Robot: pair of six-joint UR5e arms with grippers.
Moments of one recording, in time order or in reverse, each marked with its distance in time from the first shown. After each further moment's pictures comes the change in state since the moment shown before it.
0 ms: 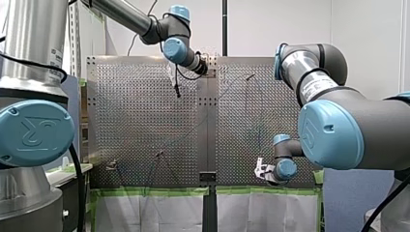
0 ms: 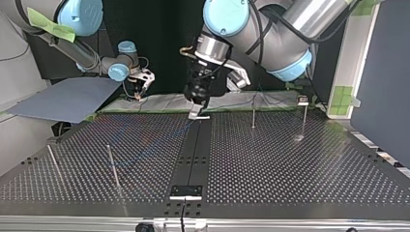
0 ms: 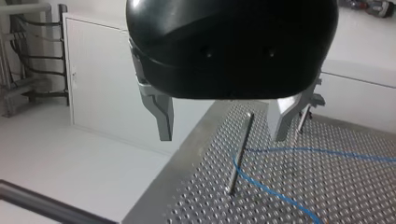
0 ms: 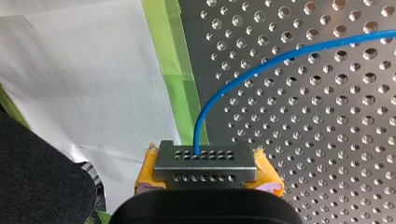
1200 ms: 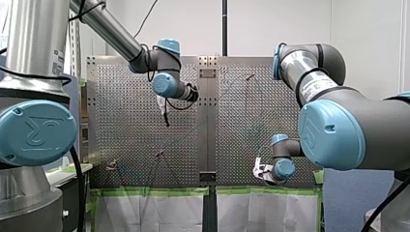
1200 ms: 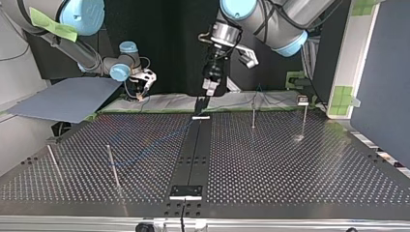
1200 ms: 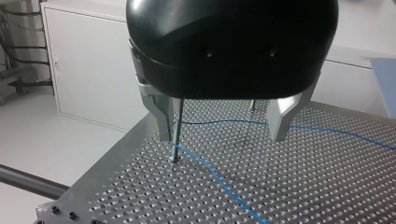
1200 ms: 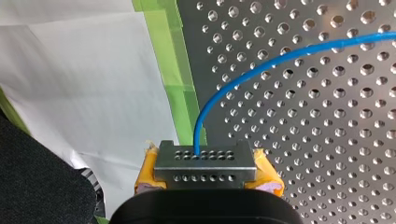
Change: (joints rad) left arm 0.021 0.000 -0.334 0.334 -0.017 0.023; right arm 0.013 0.000 -0.004 0.000 0.000 0.000
